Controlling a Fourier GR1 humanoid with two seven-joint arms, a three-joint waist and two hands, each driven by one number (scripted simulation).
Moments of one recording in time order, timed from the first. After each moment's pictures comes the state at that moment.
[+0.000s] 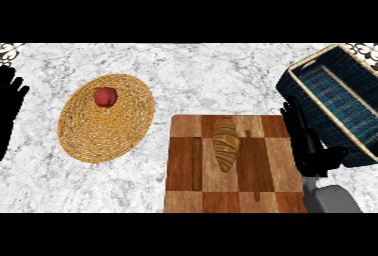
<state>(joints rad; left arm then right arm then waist) -0.12 0.60 0.02 -1.66 0.35 0.26 0.18 -0.14 -0.28 0.22 -1.33 -0.32 -0.23 -0.24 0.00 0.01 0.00</state>
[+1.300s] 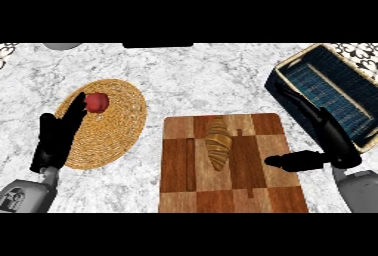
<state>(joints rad) -0.17 0.46 -0.21 -1.44 0.17 0.25 0.23 -0.23 -0.52 0.28 -1.54 0.09 -0.12 -0.34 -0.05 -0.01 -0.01</state>
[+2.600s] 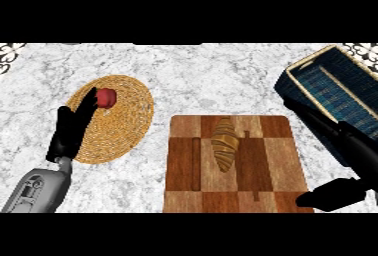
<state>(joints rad) -0.23 0.34 -0.12 -1.33 0.06 0.15 0.19 -0.12 -0.59 0.18 -1.91 0.15 0.28 0.14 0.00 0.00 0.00</state>
